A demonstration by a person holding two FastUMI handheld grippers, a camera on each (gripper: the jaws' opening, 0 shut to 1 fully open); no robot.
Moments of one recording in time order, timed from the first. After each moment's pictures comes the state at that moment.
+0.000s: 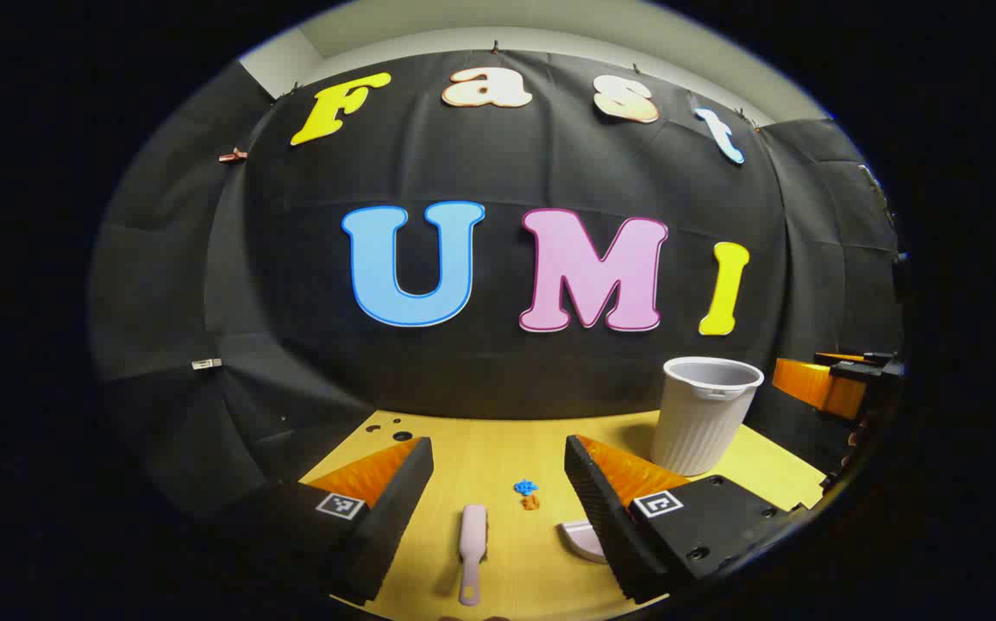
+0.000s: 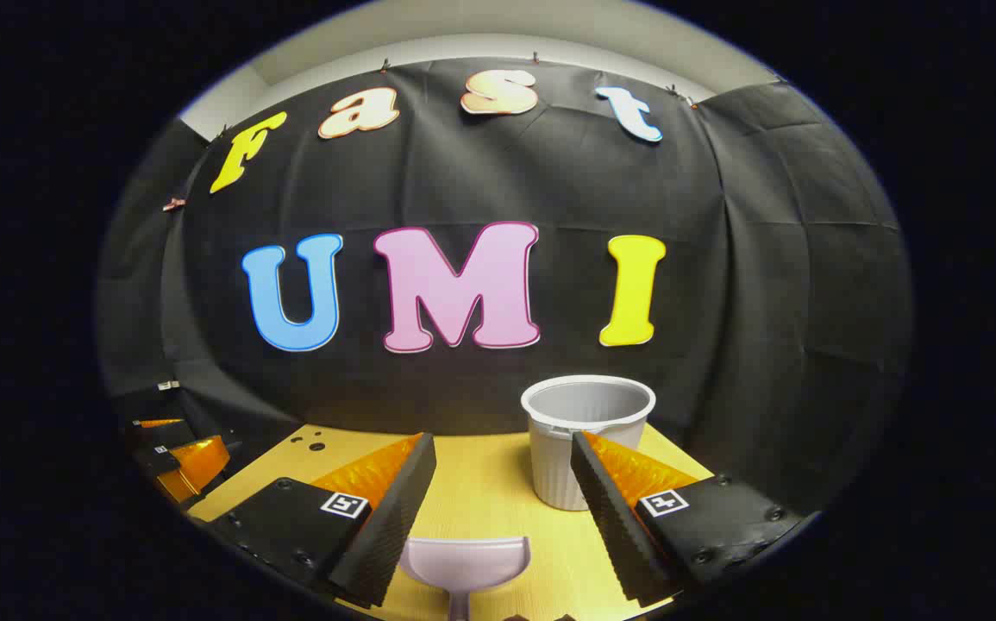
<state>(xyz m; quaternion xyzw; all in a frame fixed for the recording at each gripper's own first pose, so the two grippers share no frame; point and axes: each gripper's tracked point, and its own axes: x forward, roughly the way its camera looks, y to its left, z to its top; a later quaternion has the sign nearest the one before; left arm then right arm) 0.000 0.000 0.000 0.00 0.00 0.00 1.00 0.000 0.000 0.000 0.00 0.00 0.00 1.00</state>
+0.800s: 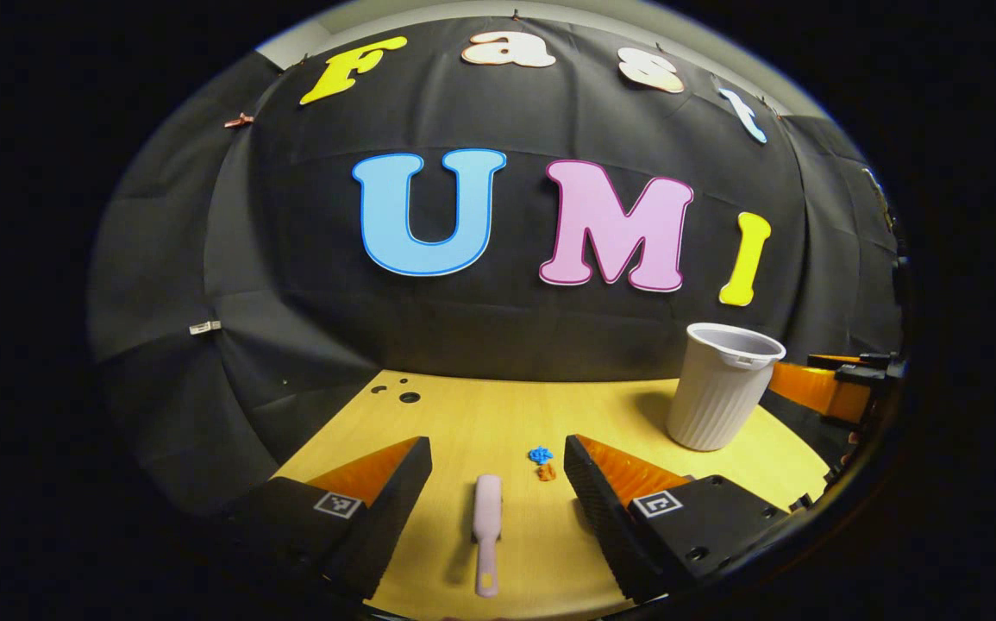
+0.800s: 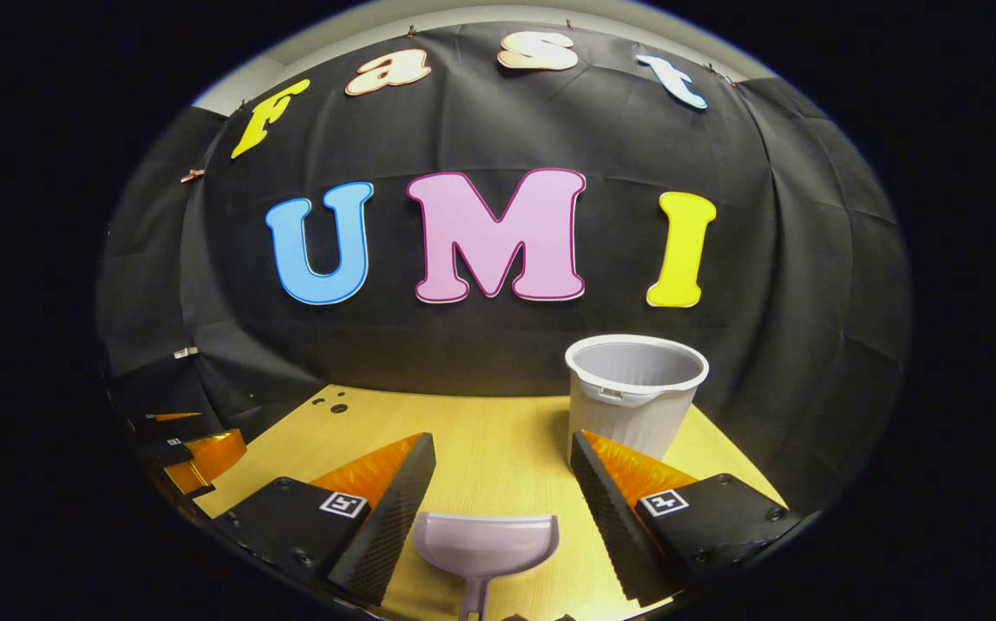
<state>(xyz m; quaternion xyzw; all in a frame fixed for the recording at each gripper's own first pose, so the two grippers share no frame) 0.023 0.025 -0.052 -0.01 0.07 0.00 1.00 0.019 0.031 -0.046 -0.01 0.07 0.05 1.00</state>
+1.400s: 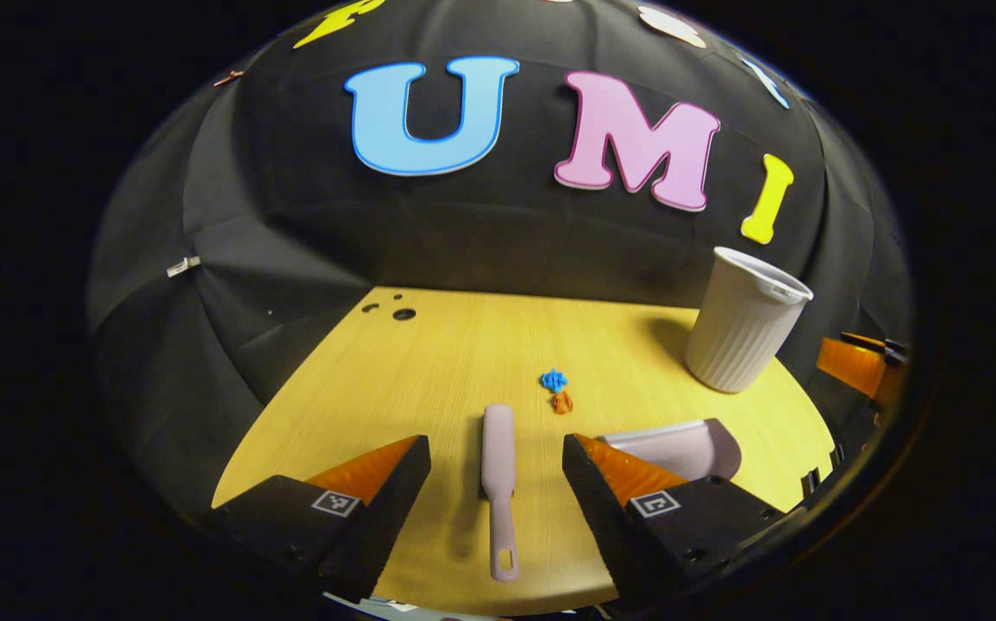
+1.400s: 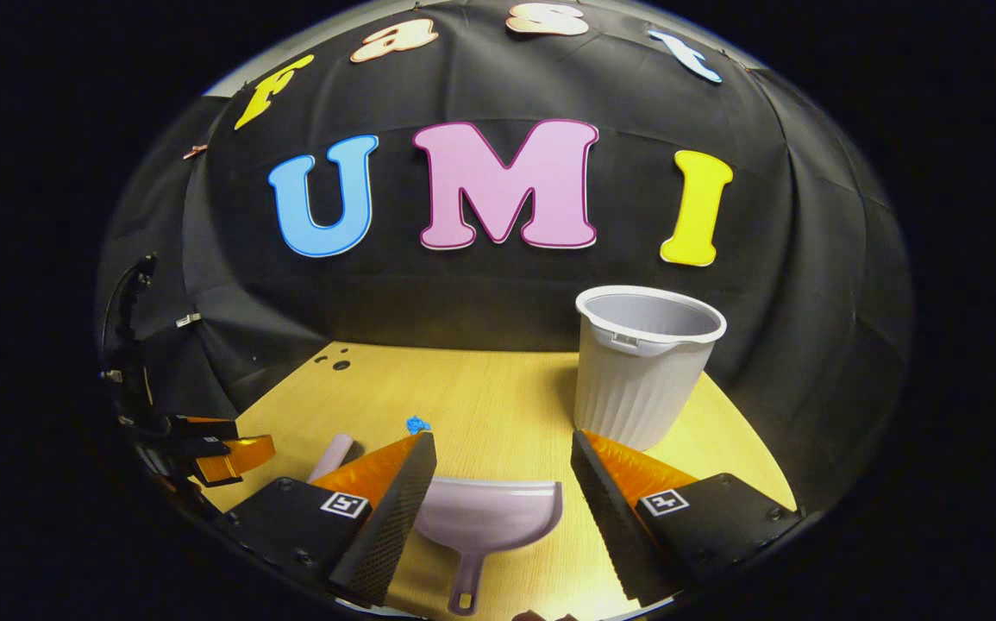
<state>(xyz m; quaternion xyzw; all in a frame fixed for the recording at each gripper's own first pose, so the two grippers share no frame) 0.053 0.034 -0.155 -0.02 0.23 -0.01 0.97 0.019 0.026 -0.101 -0.03 0.15 0.07 0.99</state>
